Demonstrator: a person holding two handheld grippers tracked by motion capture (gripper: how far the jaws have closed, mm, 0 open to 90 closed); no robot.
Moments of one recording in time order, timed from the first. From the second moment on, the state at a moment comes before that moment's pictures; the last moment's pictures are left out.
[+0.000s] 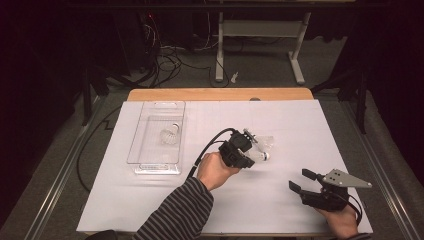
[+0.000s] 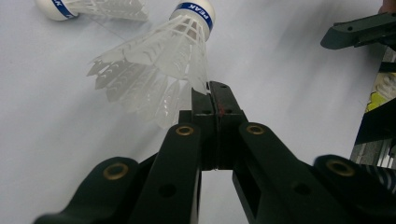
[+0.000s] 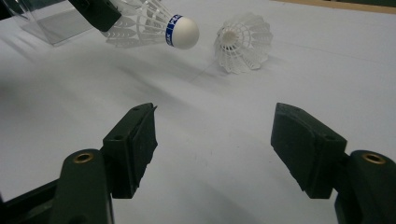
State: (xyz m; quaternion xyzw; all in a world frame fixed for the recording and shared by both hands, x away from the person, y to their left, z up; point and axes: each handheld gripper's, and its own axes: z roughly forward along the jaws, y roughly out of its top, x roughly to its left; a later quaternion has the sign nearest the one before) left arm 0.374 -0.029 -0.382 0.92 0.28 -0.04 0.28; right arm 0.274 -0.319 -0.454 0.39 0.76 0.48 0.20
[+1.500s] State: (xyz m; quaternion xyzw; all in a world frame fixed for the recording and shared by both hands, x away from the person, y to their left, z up) left arm 0.351 0.020 -0.371 0.91 0.29 -0.02 0.29; right arm 0.273 -0.318 -0.453 0.39 0.76 0.48 0.20
